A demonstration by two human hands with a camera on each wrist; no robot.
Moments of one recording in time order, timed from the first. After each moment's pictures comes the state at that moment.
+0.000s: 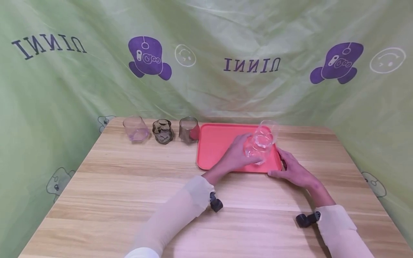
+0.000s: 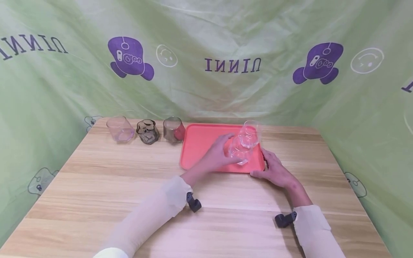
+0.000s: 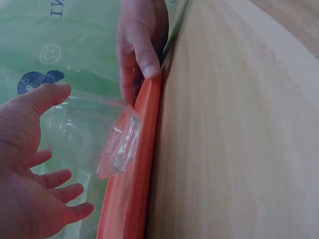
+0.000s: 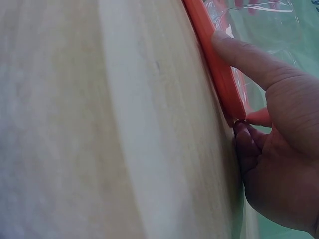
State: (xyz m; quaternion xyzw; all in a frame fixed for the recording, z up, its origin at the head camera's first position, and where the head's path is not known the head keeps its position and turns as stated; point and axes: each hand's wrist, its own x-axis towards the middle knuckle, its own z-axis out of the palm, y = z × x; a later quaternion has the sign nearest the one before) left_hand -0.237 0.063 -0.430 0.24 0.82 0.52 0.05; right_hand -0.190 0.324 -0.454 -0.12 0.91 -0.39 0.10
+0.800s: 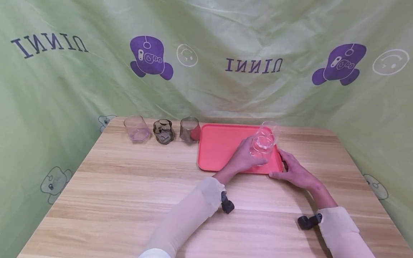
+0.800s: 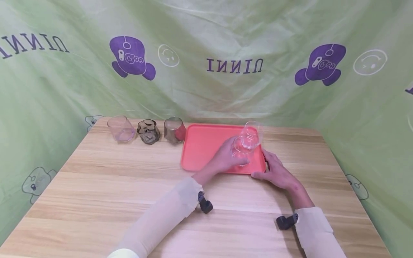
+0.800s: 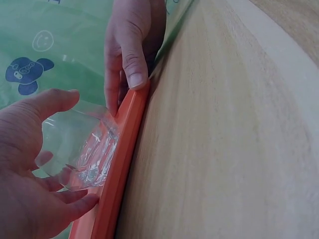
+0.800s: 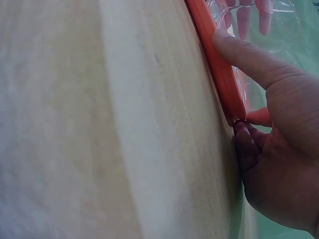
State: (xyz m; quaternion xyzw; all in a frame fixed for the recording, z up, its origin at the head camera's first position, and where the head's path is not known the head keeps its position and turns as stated) left_hand -0.239 0.089 -0.441 0.19 0.80 0.57 0.07; right_hand -0.190 0.323 -0.453 -0.12 0.91 -0.39 0.10
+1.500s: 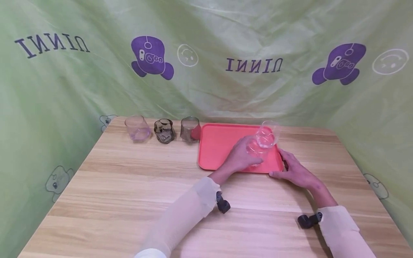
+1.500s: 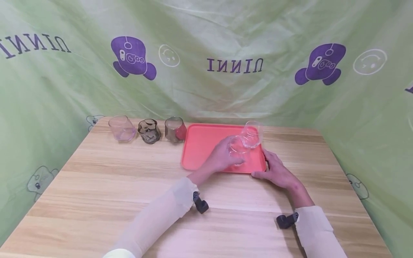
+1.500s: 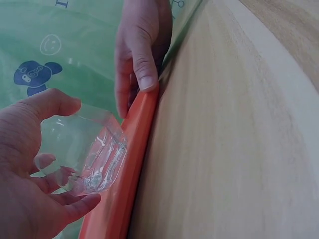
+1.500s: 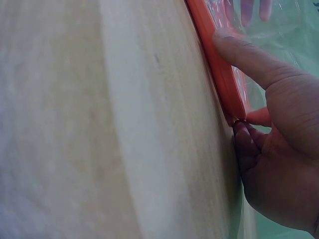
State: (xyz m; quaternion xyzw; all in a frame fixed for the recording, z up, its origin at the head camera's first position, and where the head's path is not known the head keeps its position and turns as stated) left_hand -0.238 0.077 -0.438 0.19 0.81 0.55 0.05; right_hand -0.190 0.323 -0.454 -0.10 0.91 -0.38 0.11
